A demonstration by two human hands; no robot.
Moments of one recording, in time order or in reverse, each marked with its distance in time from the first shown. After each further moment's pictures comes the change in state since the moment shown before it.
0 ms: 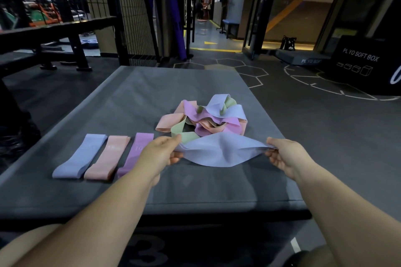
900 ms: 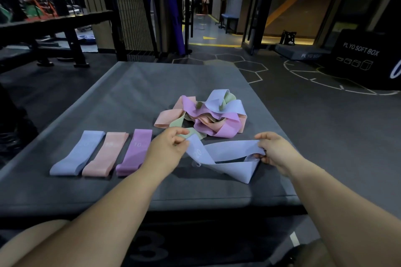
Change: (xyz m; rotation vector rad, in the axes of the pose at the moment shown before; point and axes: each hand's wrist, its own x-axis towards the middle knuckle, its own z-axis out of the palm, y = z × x) left_hand -0.008 0.000 0.009 0.504 -0.003 0.355; right_hand -0.009 0.006 0.018 -0.294 -0.120 -0.093
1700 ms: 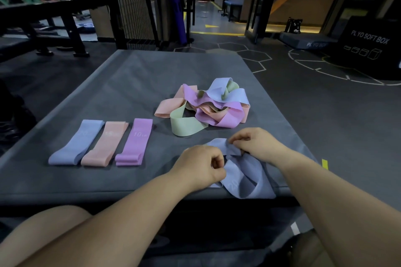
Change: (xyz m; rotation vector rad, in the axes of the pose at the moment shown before) left_hand -0.028 0.014 0.049 0.398 -0.359 0.248; right_hand -0.012 -0.006 0.030 -0.459 -0.234 -0.362
